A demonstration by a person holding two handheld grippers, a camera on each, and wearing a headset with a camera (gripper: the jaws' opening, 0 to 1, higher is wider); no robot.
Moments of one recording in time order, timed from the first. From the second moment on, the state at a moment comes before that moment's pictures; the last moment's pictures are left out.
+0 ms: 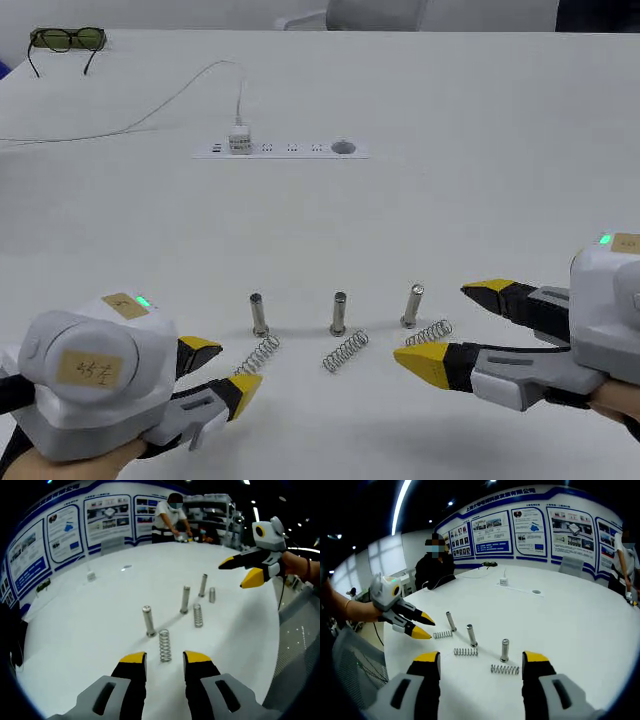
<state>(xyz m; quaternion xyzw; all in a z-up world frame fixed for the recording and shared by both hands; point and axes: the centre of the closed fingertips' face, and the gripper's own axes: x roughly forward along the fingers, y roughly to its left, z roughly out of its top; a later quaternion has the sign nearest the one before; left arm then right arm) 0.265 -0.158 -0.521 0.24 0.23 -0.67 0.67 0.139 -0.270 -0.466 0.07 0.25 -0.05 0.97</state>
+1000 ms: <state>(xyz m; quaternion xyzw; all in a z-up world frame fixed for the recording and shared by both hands) 0.266 -0.169 -0.541 0.26 0.23 -0.67 0.66 0.120 -0.257 -0.464 0.11 0.23 -0.06 0.97</state>
